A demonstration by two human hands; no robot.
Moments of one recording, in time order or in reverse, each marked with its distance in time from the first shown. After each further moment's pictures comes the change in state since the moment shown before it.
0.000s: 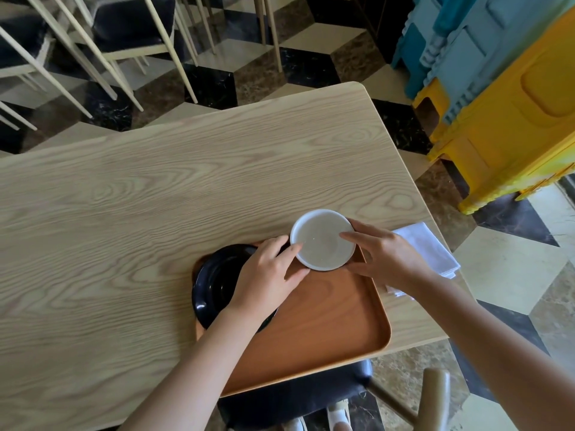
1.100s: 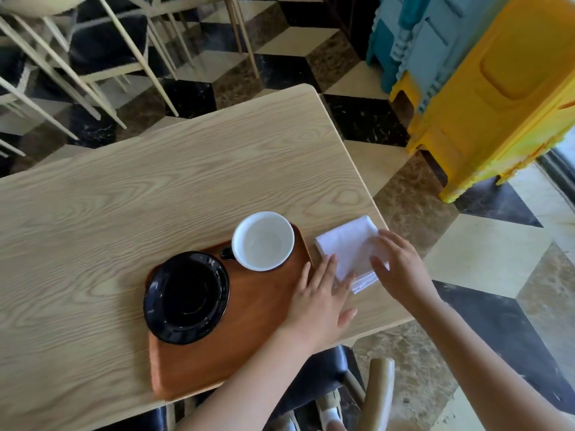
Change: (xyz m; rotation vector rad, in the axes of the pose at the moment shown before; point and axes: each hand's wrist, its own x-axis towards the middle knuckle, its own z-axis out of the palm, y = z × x) left_hand 0.001 0.133 0.091 0.259 -0.455 0.215; right_hand -0.080 0.079 -0.020 0.114 0.146 0.451
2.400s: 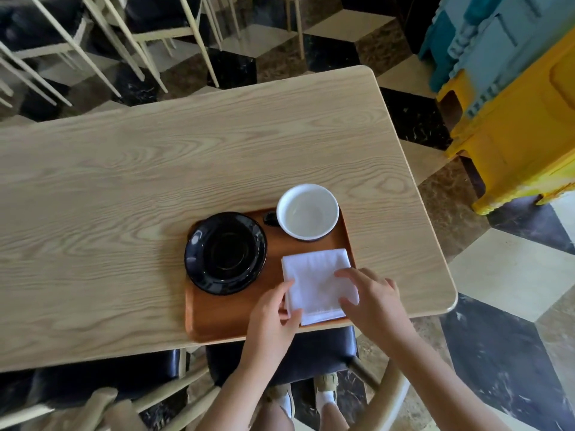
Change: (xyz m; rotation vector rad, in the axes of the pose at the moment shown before) left_hand -0.123 -0.029 0.013 -0.905 0.420 -0.605; right_hand -0.071 -0.081 0.041 -0.101 -0.270 -0.094
